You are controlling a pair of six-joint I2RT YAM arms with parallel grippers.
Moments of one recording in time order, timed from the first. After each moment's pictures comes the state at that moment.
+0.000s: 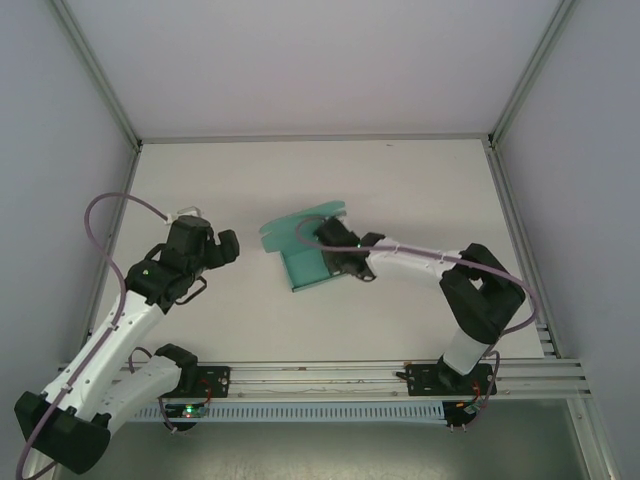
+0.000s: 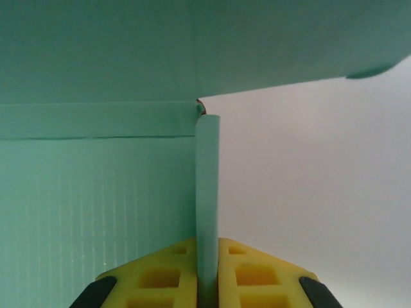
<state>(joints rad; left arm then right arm) -0.35 0.88 0.83 -0.75 -0.22 -0.58 0.83 1.69 1.00 -0.41 0.34 0.51</state>
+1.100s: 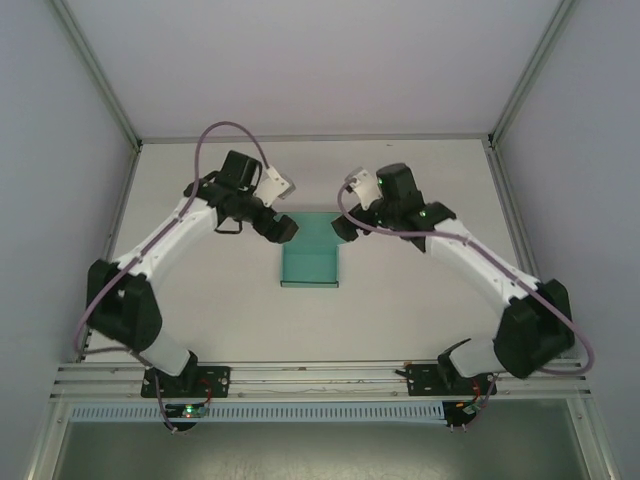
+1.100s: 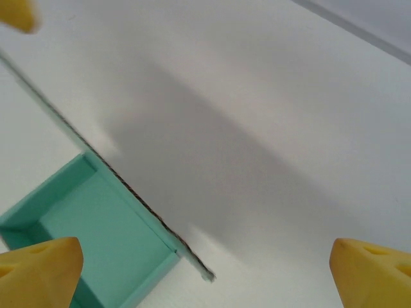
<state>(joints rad) -0.35 1.61 1.37 -0.79 0.46 0.33 0.47 1.45 1.16 -0.46 -0.27 -0.23</state>
